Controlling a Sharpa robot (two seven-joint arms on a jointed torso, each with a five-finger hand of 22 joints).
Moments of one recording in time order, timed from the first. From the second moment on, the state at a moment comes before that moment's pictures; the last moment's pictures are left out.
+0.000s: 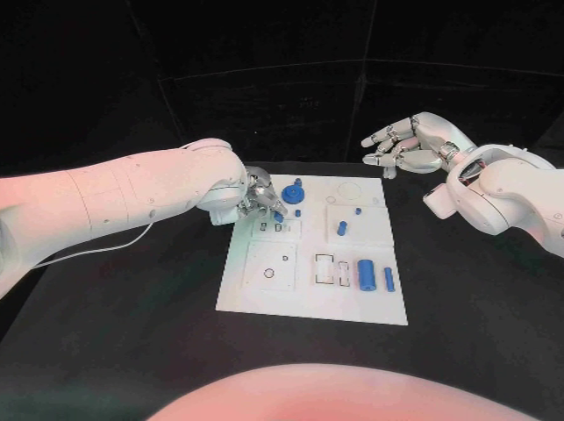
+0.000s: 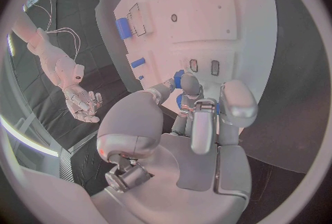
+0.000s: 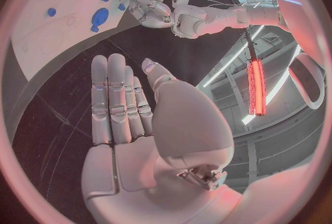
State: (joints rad) left arm 1.30 -0.59 -0.16 1.22 -0.86 0.15 -0.49; left_hand 1.01 0.11 0.51 0.00 0.05 0.80 0.07 0.77 0.38 1.14 -0.01 1.11 0.59 1.46 -0.07 1.54 1.31 0.12 1.39 0.04 1.25 1.00; right arm 1.29 -0.82 -0.07 1.43 -0.78 -0.30 0.20; right_hand 1.37 -0.04 0.14 0.03 0.30 0.90 0.18 0.12 0.07 0.97 0.10 0.65 0.47 1.30 0.02 0.62 0.67 0.17 1.01 0.12 0.74 0.68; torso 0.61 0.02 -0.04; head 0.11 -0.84
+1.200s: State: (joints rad) left arm 1.26 -0.60 -0.16 1.24 -1.00 0.12 -0.49; left_hand 1.00 0.09 0.54 0.00 0.05 0.79 0.07 0.79 0.39 1.14 -0.01 1.12 0.60 1.46 -0.07 1.54 1.31 0.12 1.39 0.04 1.25 1.01; right arm 1.29 -0.81 -0.07 1.42 -0.78 -0.30 0.21; right_hand 1.37 -0.04 0.14 0.03 0.30 0.90 0.18 0.13 0.07 0.97 0.10 0.66 0.47 1.30 0.02 0.62 0.67 0.17 1.01 0.12 0.74 0.68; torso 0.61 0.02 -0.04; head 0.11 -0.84
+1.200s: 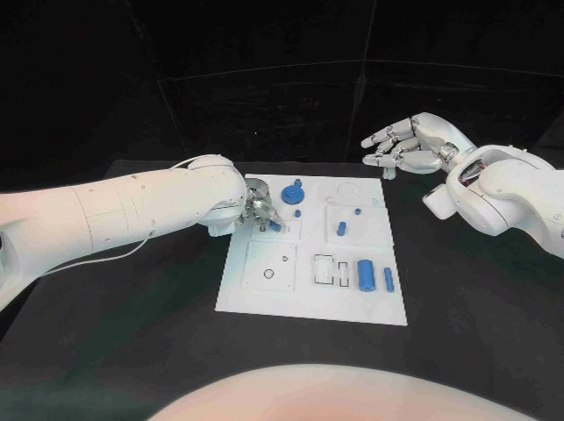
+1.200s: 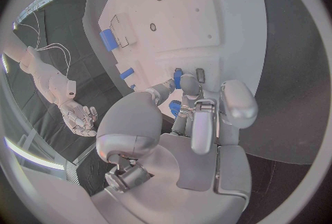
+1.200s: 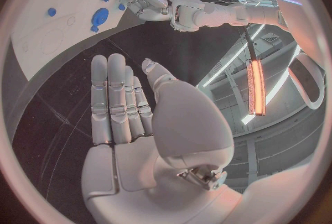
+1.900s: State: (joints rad) left arm 1.26 -0.59 -0.16 1.23 -1.02 0.14 -0.49; left_hand 1.00 0.09 0.55 0.00 0.05 0.79 0.08 0.79 0.39 1.14 -0.01 1.12 0.61 1.46 -0.07 1.54 1.31 0.12 1.39 0.04 1.25 1.01; right arm 1.29 -0.81 -0.07 1.42 -0.78 -0.30 0.21; right_hand 1.37 -0.04 0.14 0.03 0.30 0.90 0.18 0.13 0.07 0.97 0.10 0.66 0.47 1.30 0.02 0.62 0.67 0.17 1.01 0.12 0.74 0.68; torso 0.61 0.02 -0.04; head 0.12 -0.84
